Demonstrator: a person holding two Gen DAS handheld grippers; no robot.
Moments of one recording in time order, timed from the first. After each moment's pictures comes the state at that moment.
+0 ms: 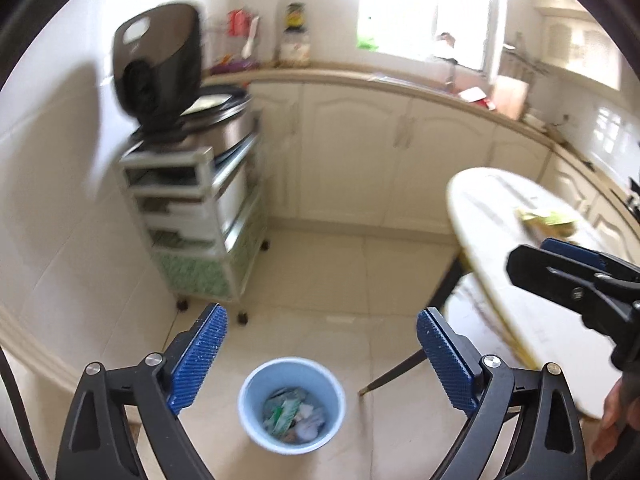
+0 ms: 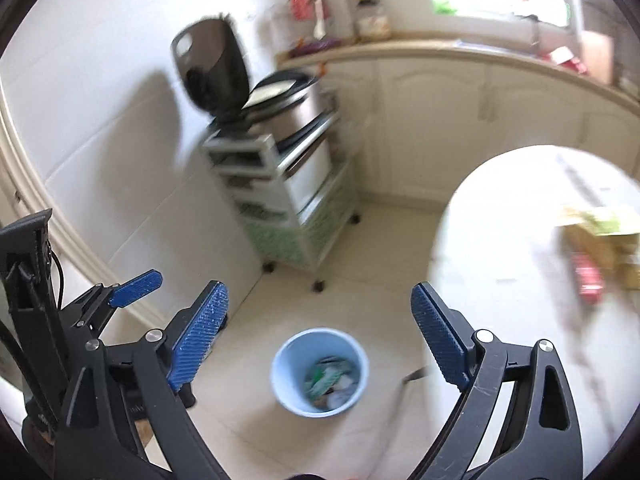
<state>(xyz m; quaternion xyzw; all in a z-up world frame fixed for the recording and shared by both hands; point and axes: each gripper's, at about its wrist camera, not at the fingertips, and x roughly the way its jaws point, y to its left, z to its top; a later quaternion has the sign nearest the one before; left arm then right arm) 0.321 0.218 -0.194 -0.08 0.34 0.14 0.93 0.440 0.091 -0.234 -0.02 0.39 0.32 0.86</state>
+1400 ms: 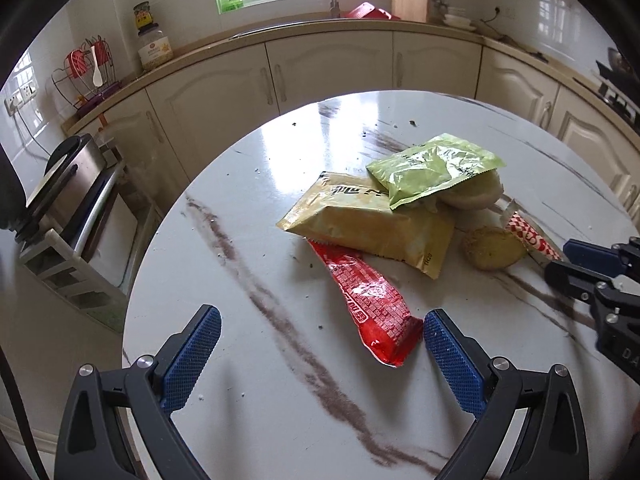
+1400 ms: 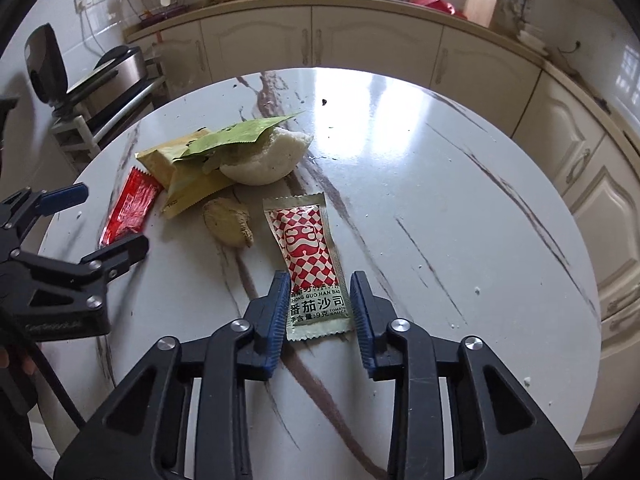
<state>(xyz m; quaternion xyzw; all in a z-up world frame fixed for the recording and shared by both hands) 0.600 -0.001 -0.254 0.04 0.44 0.06 0.89 0.568 -0.171 -0.294 -0.09 0.47 0.17 0.86</state>
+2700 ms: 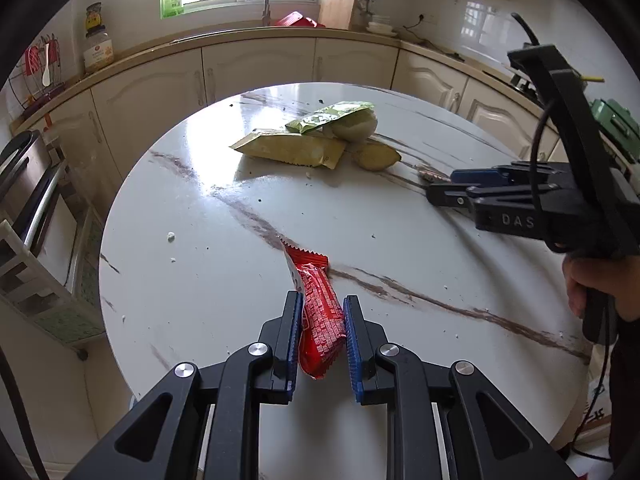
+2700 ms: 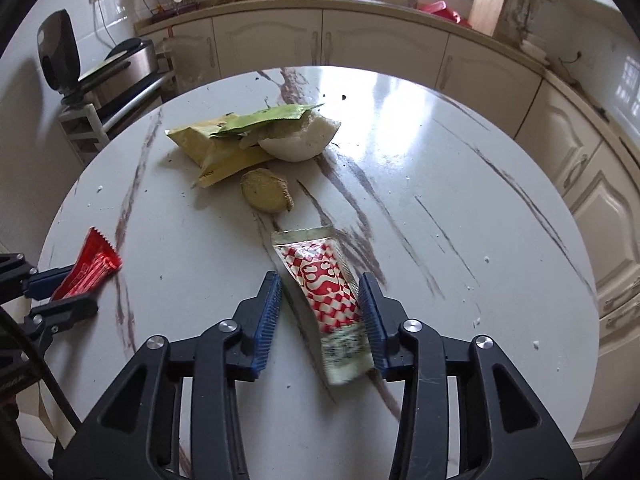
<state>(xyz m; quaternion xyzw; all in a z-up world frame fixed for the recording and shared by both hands) 0.501 0.019 -0.257 0.01 0.43 -0.10 0.90 0.543 -0.158 -0.291 -0.10 0.47 0.16 0.86</state>
